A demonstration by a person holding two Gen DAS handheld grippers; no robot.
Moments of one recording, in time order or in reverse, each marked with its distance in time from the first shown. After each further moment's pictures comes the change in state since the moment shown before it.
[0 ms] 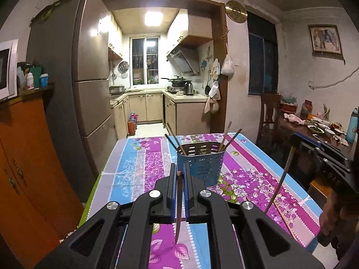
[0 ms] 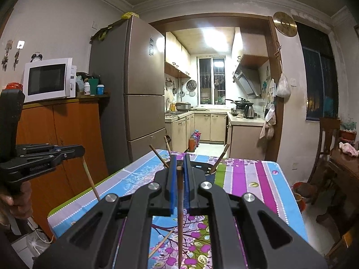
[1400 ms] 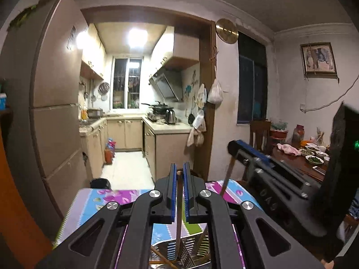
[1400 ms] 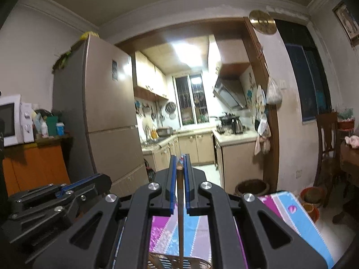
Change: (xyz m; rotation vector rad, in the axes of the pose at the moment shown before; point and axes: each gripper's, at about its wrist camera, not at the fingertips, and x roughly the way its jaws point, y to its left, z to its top) left arm 0.214 -0.020 0.126 -0.020 -0.168 -0.137; right arm 0.211 -0.071 0.080 0.154 -0.140 -0.110
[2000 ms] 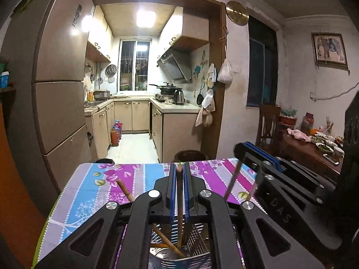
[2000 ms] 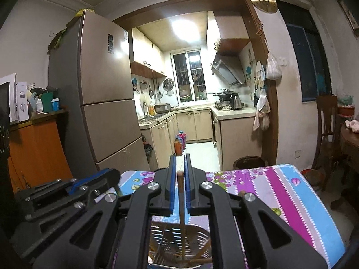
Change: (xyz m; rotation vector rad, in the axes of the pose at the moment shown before) left arm 0.034 0.013 -0.058 -0.023 0.092 0.061; right arm 0.007 0.003 -0.051 0.000 0.123 -0.012
